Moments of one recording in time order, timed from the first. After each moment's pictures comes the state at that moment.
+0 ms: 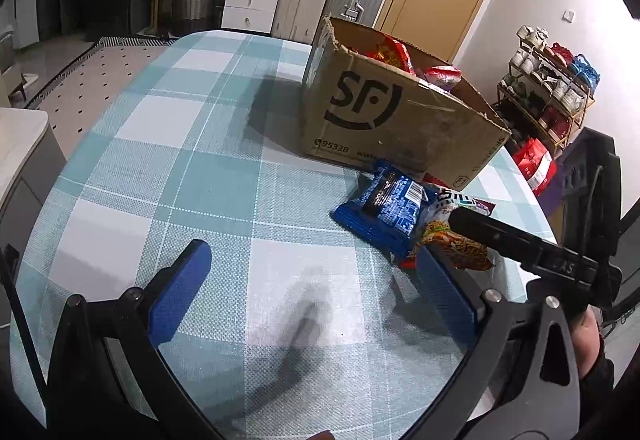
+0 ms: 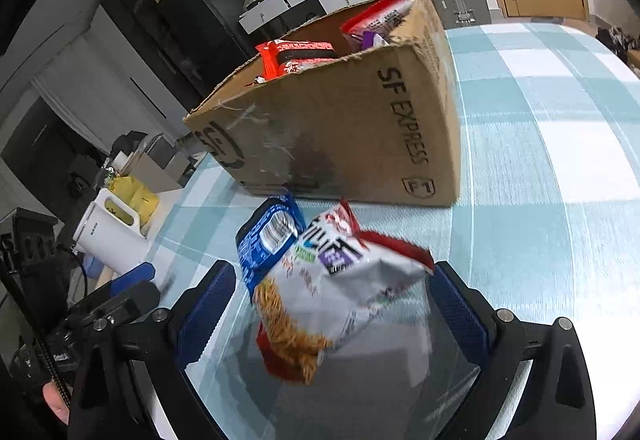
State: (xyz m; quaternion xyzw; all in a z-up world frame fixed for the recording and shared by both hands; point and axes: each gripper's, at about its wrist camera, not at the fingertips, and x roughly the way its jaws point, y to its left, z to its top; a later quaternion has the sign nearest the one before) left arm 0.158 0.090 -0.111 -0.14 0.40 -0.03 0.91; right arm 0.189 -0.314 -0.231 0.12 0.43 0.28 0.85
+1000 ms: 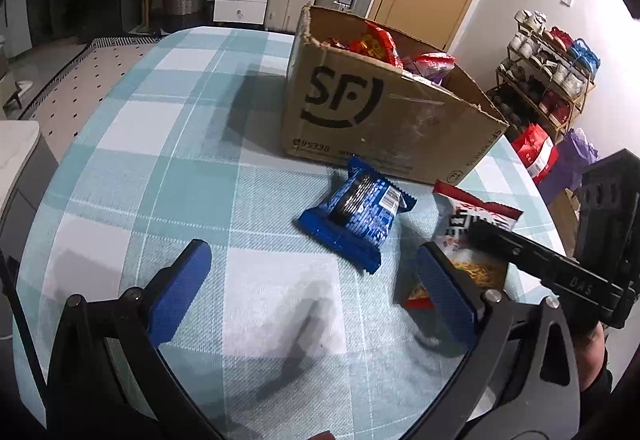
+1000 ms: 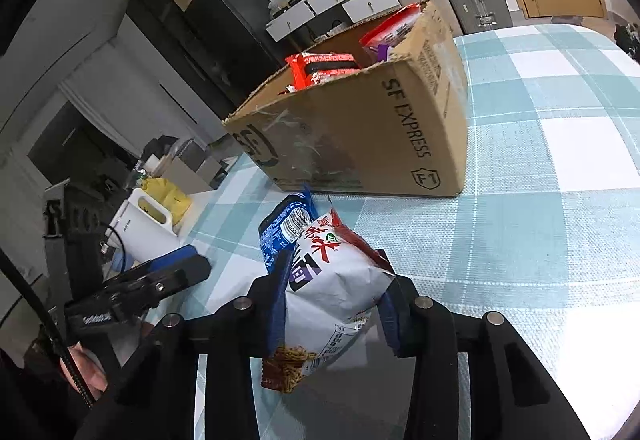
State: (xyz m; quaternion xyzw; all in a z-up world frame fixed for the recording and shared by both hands) left arm 0.173 0.073 -0.104 -0.12 0.42 -0.04 0.90; right arm 0.165 -0.345 -0.228 0.16 0.41 0.33 0.84
